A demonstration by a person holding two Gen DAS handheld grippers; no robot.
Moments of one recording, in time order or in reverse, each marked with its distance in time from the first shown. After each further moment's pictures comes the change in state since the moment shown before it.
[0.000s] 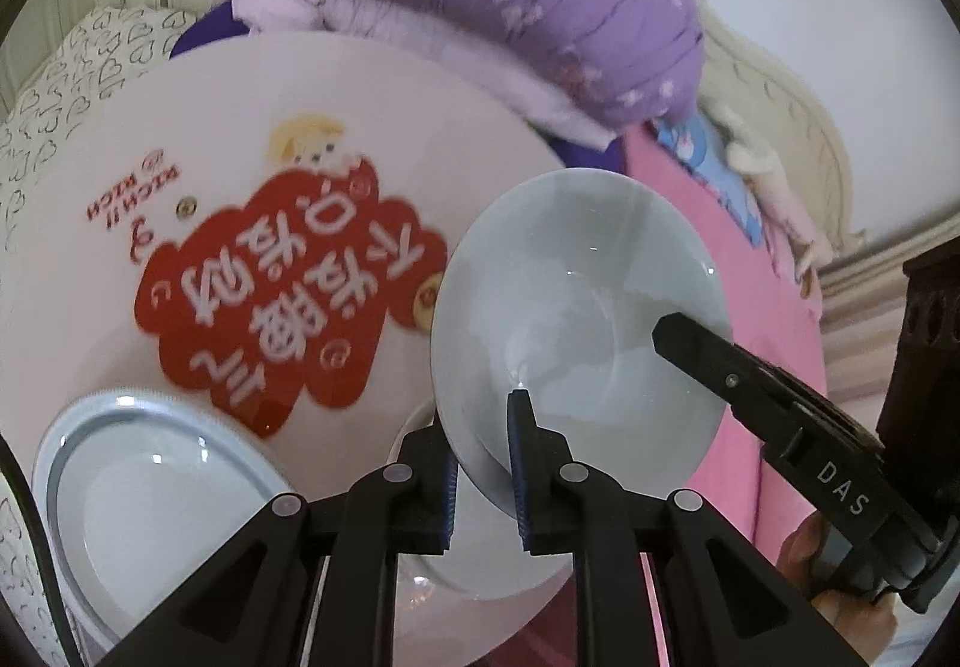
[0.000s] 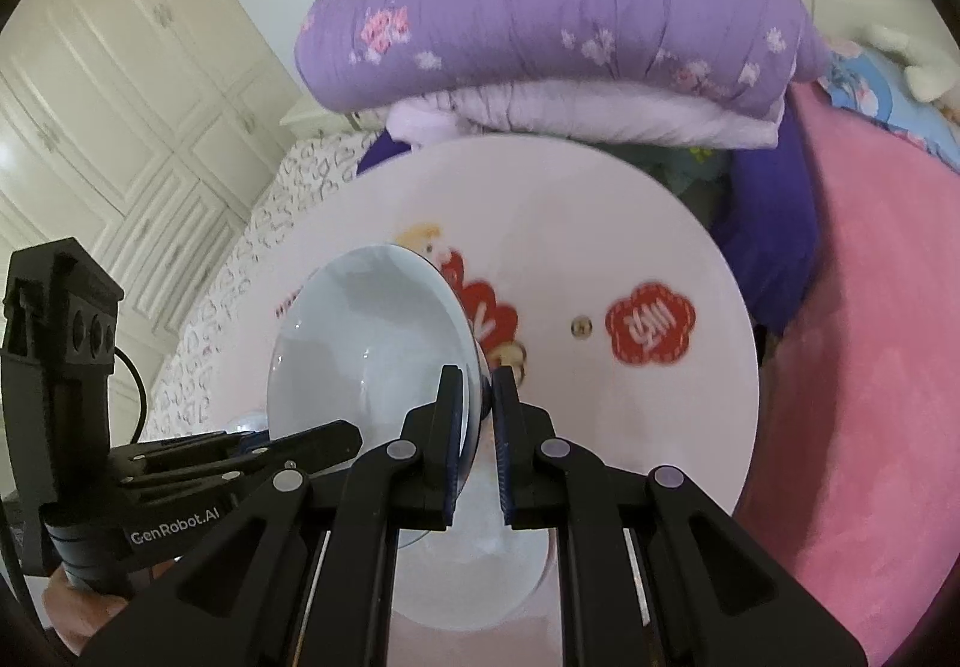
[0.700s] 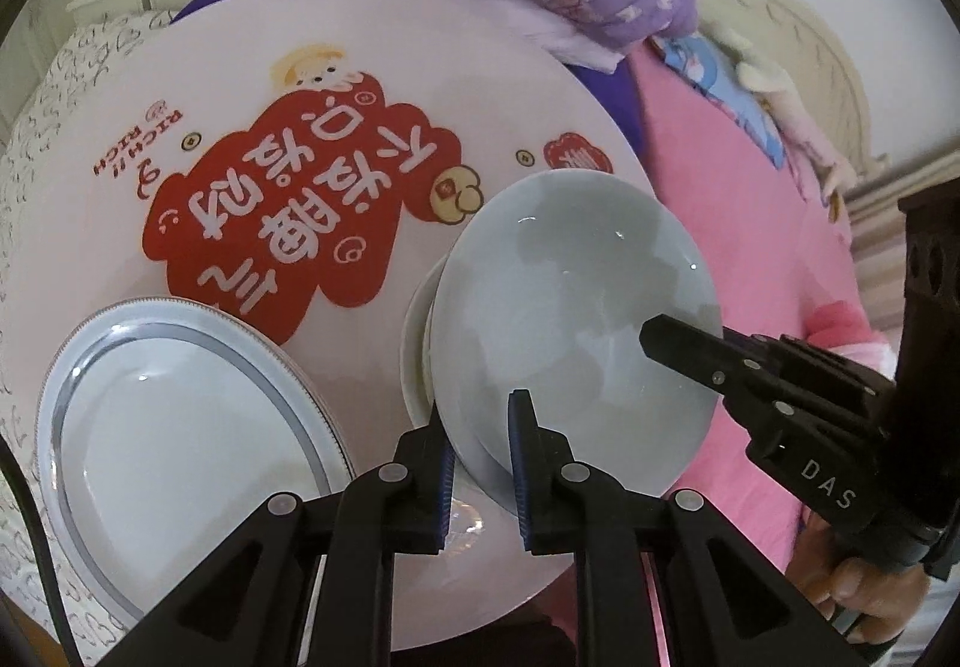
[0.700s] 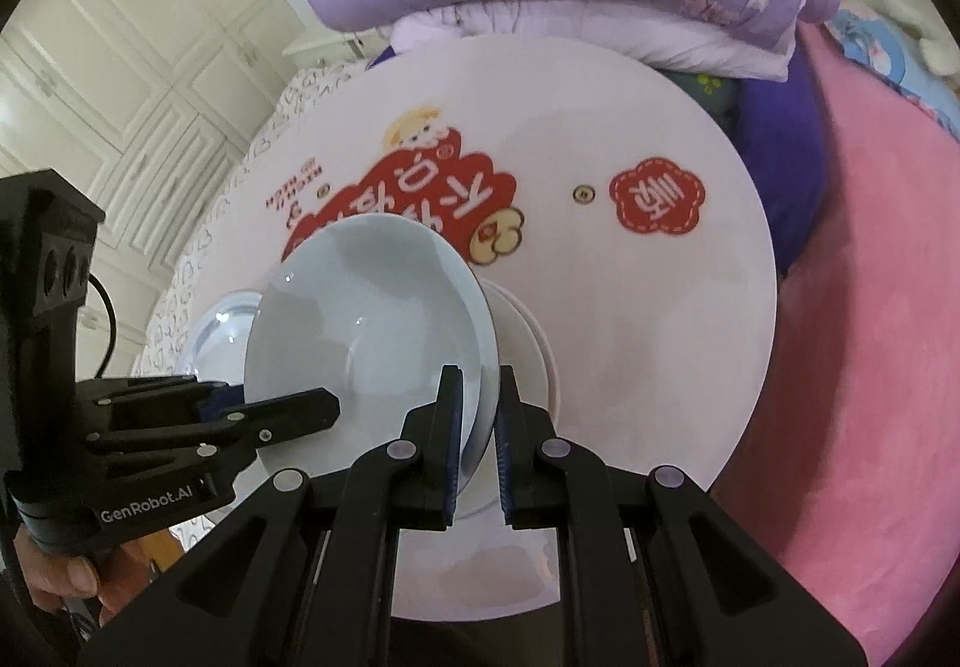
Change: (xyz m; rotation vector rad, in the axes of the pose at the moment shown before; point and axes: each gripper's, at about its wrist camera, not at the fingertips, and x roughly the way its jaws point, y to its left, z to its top) left arm 0.013 -0.021 -0.047 0.103 0.095 0.096; right arm 0.016 -0.007 -0.060 -0.041 0.140 0.004
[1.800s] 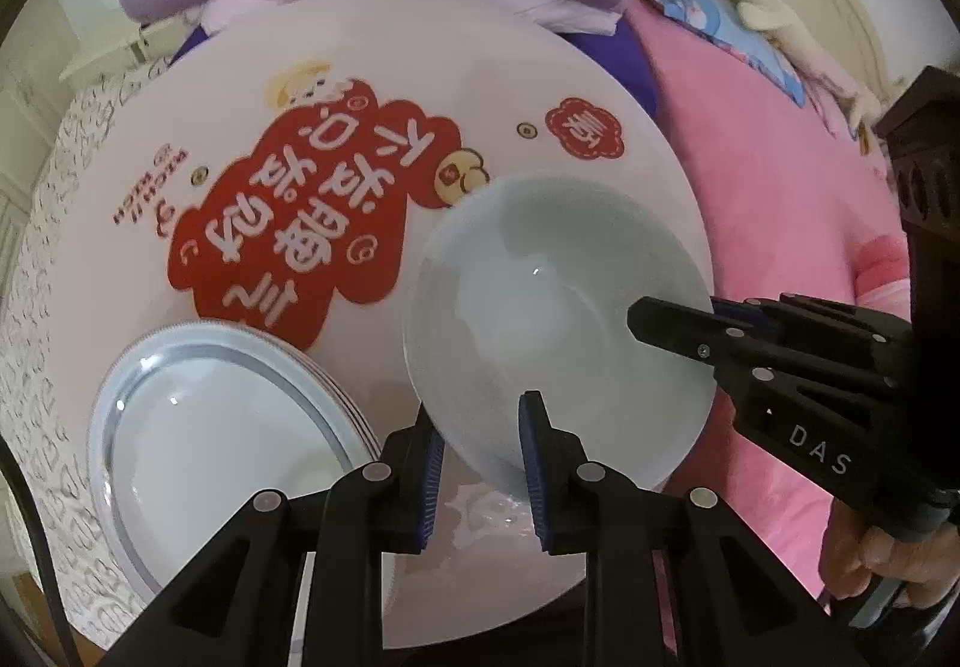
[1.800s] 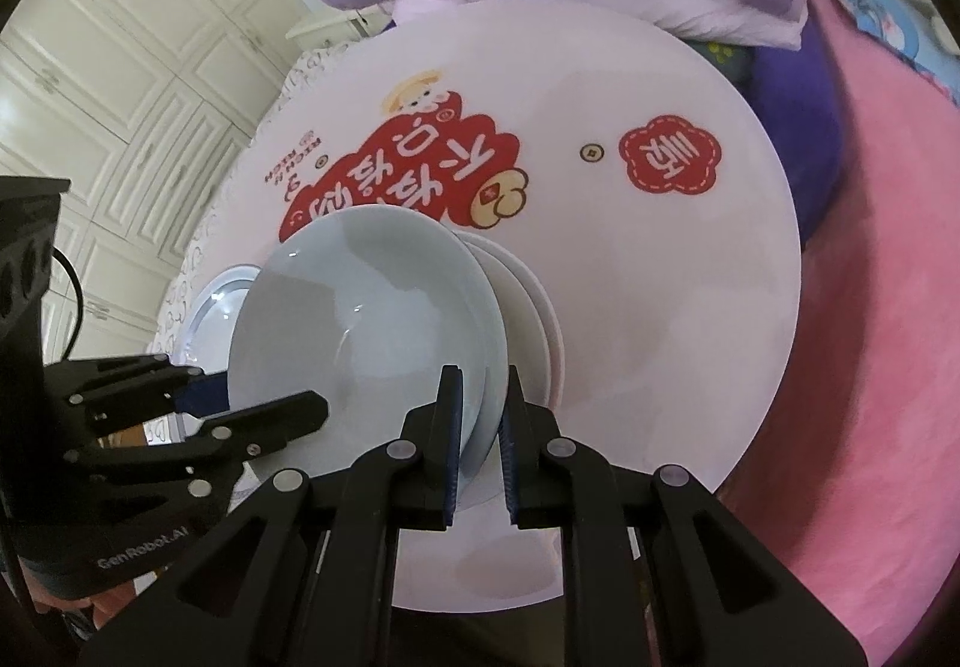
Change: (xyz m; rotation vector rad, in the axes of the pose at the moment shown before) left arm 0.001 -0.031 -0.006 0.150 0.038 0.150; right arm 0.020 -0.011 -0.008 0.021 0.052 0.023
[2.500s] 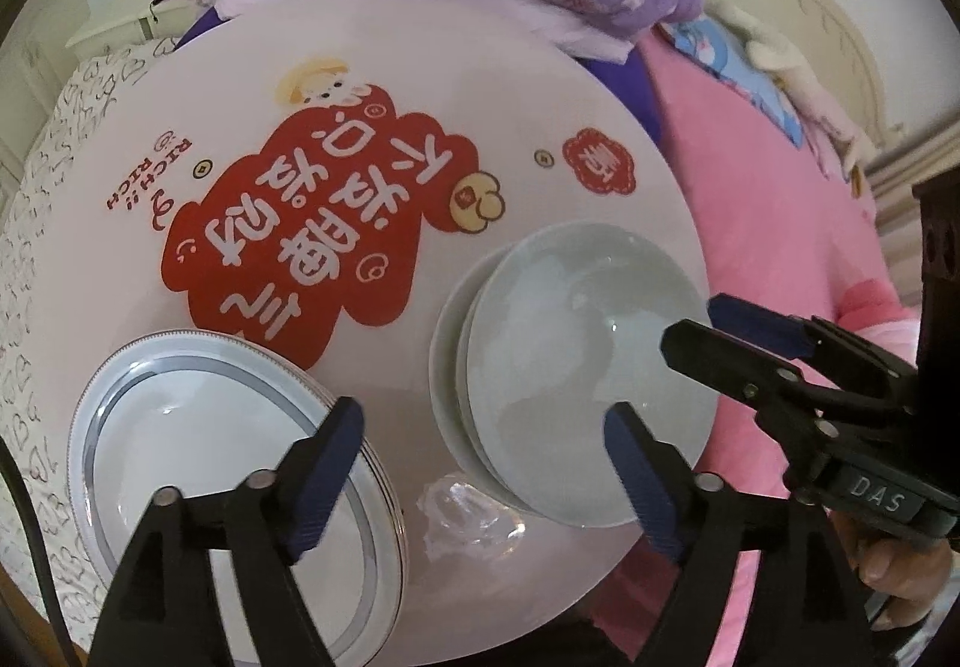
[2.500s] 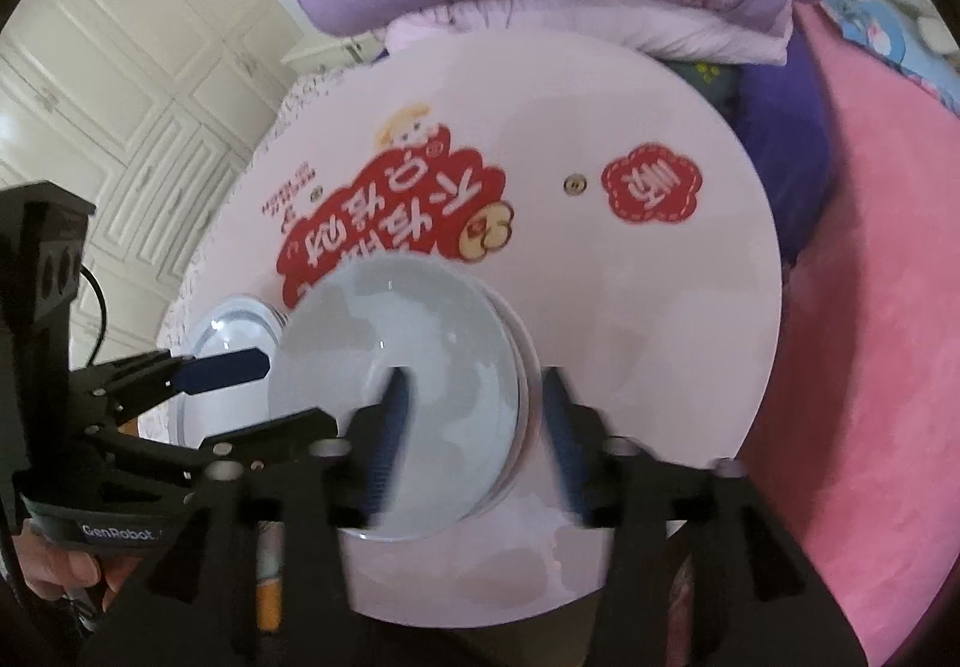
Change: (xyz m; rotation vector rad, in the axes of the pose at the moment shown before) left arm 0.010 0.033 0.009 -0.096 -0.041 -0.085; right arm -0.019 -0.005 0.008 0.021 -0.098 -0.004
